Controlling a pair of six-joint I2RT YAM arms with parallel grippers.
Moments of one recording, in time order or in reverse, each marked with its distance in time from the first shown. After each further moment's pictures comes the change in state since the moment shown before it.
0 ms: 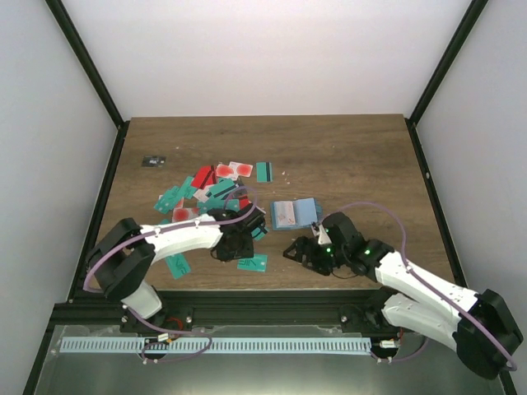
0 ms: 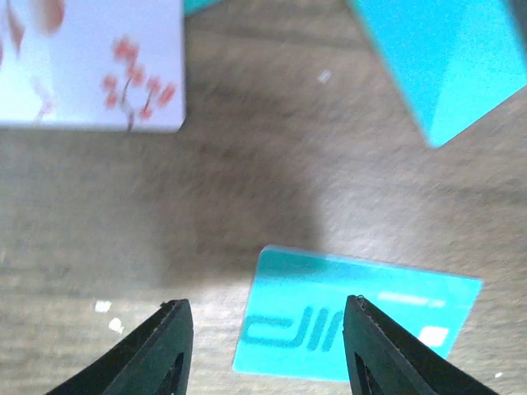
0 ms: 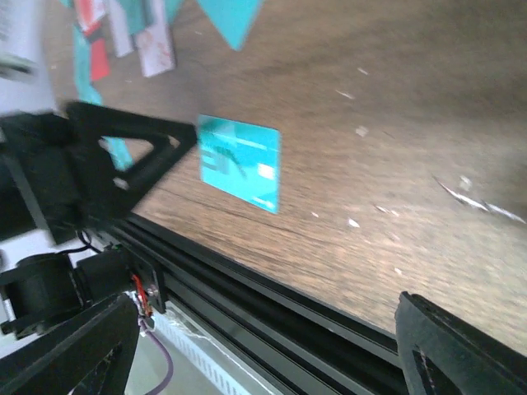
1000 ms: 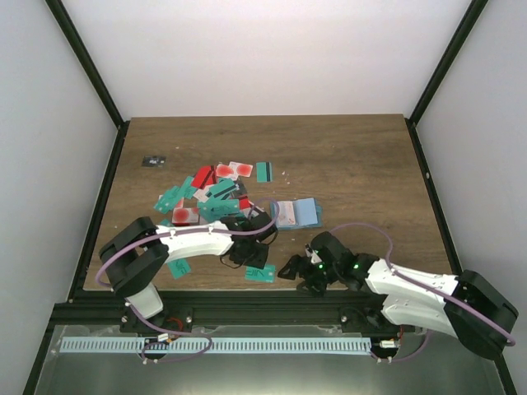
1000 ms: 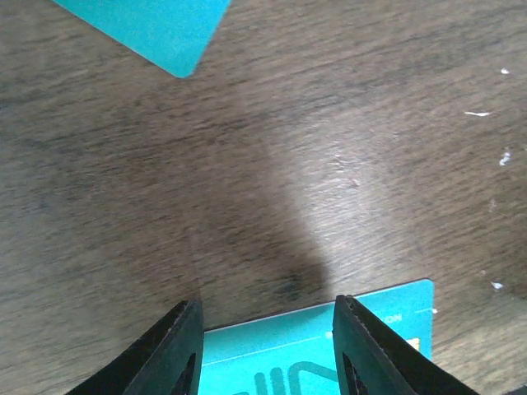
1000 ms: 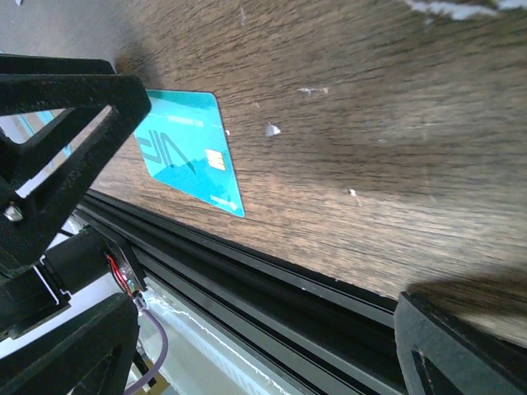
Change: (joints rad) left arm -0.080 0.089 0.032 0.145 0.087 0.297; right arm 0.172 0.072 -0.203 0.210 0.000 0.313
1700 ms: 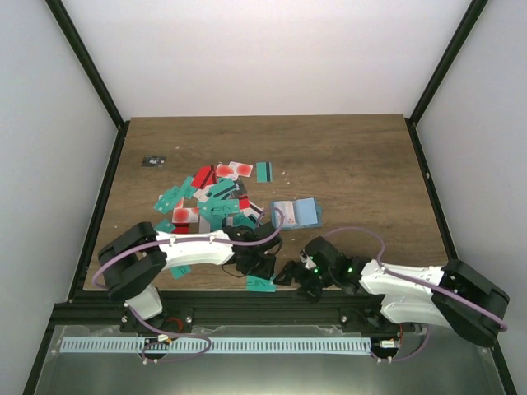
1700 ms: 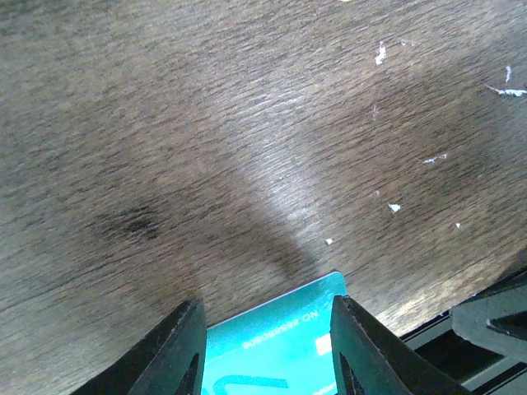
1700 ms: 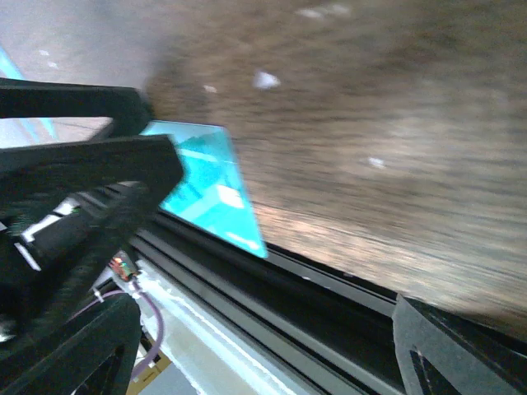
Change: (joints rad) left arm -0.090 -0.019 -0.035 0.078 0.097 -0.053; right arm 0.065 0.099 -0.013 0.144 -0.028 0.064
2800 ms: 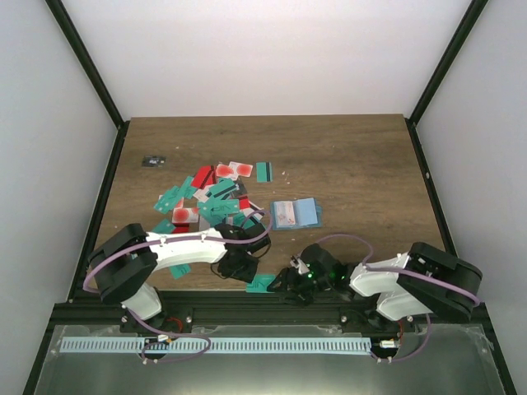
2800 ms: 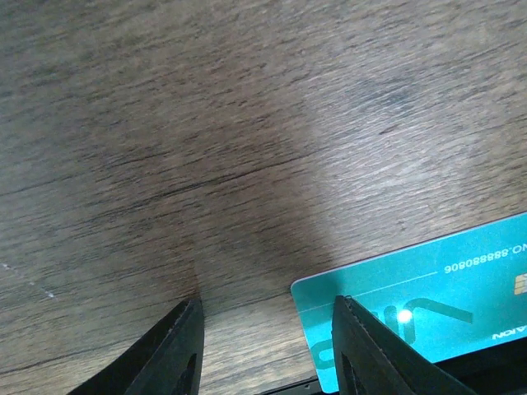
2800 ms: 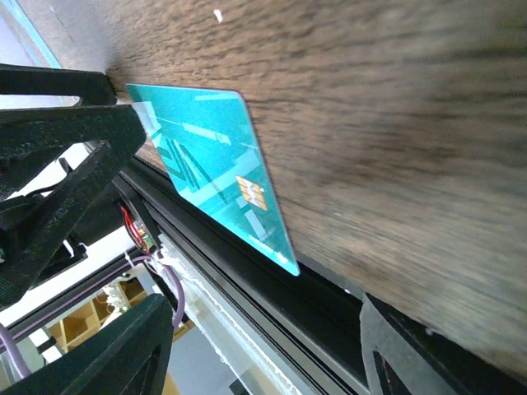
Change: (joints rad) left arm 0.045 -0.063 -0.031 -0.233 -0.069 0.032; right arm 0.057 0.215 -0.098 0.431 -0.055 0.108
